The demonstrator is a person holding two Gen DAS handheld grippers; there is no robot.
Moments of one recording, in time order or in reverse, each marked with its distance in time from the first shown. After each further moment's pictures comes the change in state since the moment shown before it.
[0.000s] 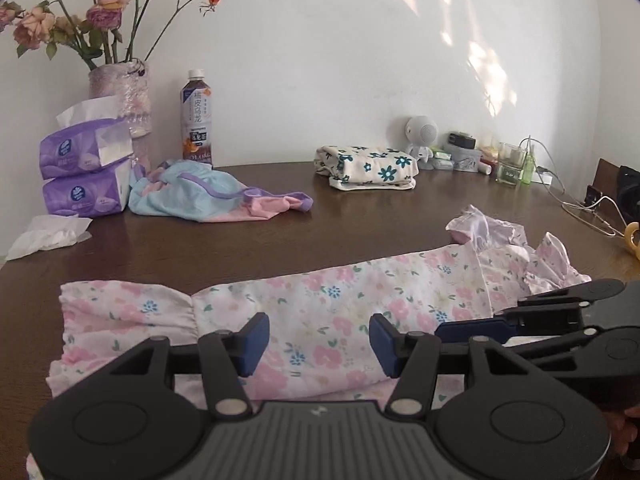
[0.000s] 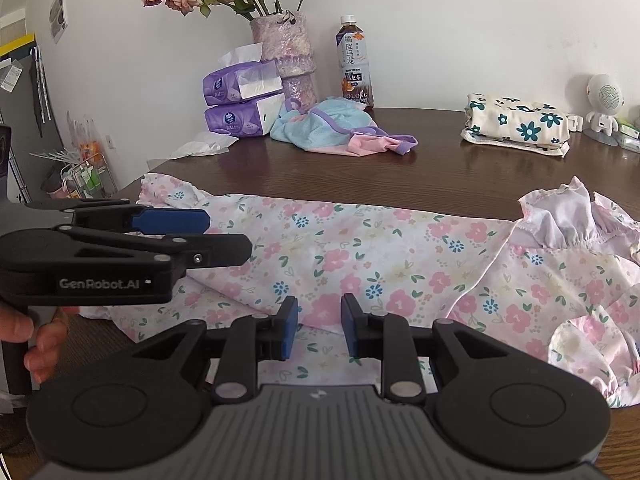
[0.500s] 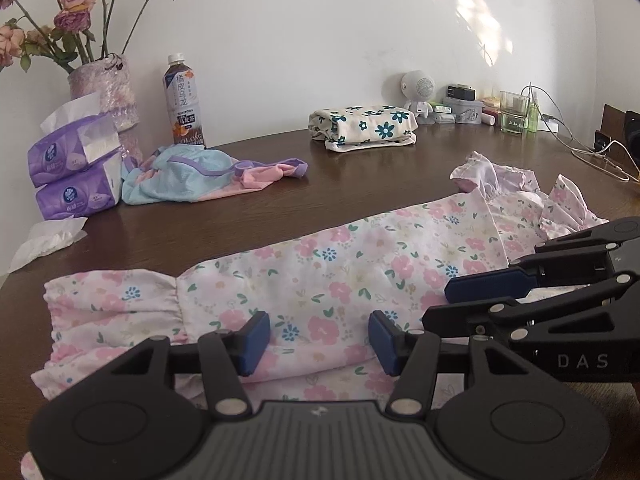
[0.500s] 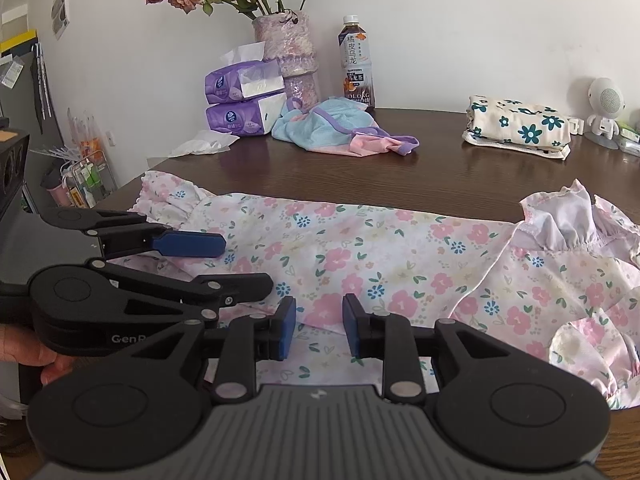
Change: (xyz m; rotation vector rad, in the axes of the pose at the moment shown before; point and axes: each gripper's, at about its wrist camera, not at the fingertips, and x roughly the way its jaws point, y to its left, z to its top) left arm 0.018 -0.017 -0.012 0.107 0.077 0.044; right arm -0.001 0.001 0.000 0.002 -0.001 0.004
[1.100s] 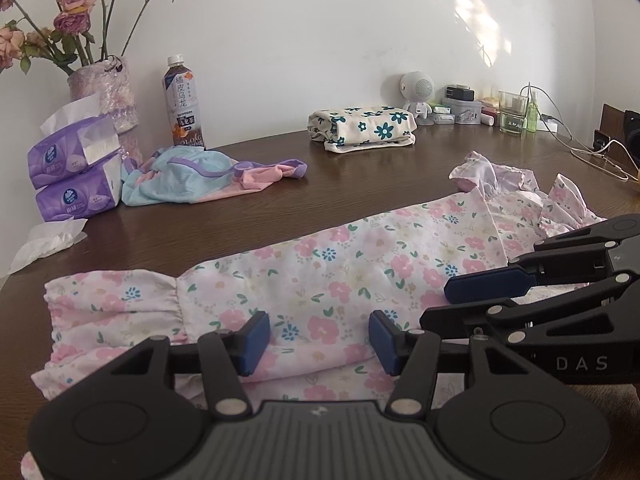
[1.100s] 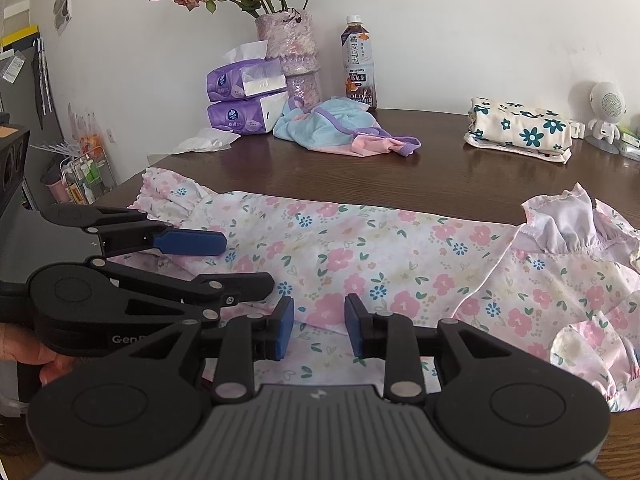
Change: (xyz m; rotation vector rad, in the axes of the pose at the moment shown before) left arm -0.001 0.000 0.000 0.003 -0.005 -0.002; right arm 0.000 0.004 0.000 -0.026 0.003 -0.012
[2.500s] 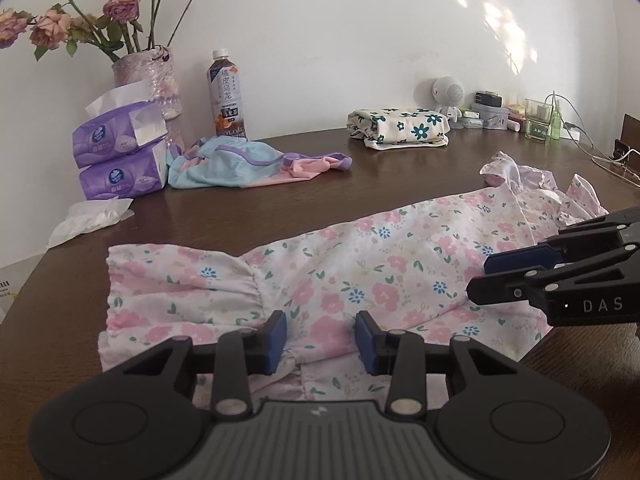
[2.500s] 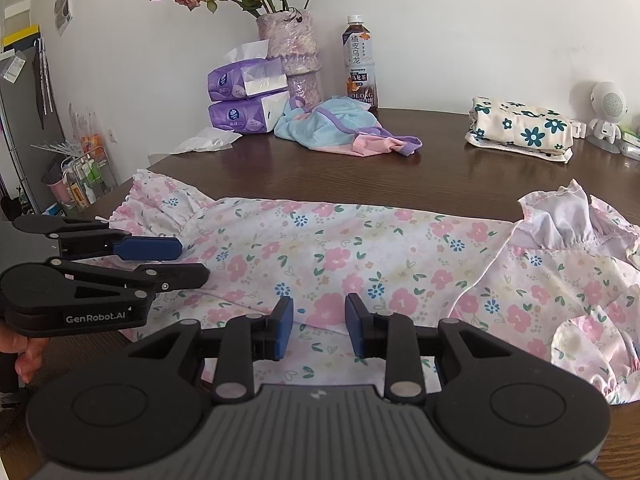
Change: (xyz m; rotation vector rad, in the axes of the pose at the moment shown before) left arm -0.028 0.028 -0.022 -0.042 -0.005 0.068; right arm 0.002 -0.003 -0.001 -0.005 0.001 0.005
